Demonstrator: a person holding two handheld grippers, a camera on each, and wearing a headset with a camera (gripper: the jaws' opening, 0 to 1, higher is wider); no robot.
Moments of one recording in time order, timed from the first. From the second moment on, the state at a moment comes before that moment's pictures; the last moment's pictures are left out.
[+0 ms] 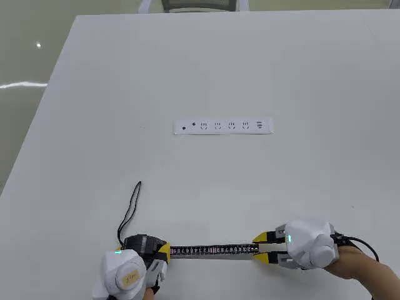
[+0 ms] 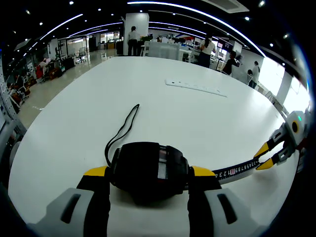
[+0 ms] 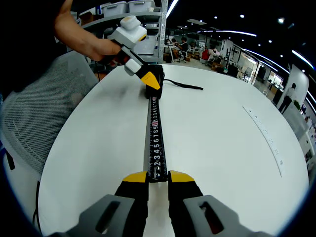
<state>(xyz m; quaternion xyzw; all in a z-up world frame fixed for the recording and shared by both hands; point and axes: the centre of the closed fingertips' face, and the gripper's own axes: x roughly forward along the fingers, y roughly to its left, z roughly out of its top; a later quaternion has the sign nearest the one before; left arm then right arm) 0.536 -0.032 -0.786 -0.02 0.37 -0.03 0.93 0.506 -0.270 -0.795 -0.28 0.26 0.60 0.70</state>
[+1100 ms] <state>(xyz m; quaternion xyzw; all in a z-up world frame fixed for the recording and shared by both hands) 0.536 -0.030 -0.785 -0.04 0.38 -0.03 0.93 0.508 -0.257 -0.794 -0.27 0.26 0.61 0.70</state>
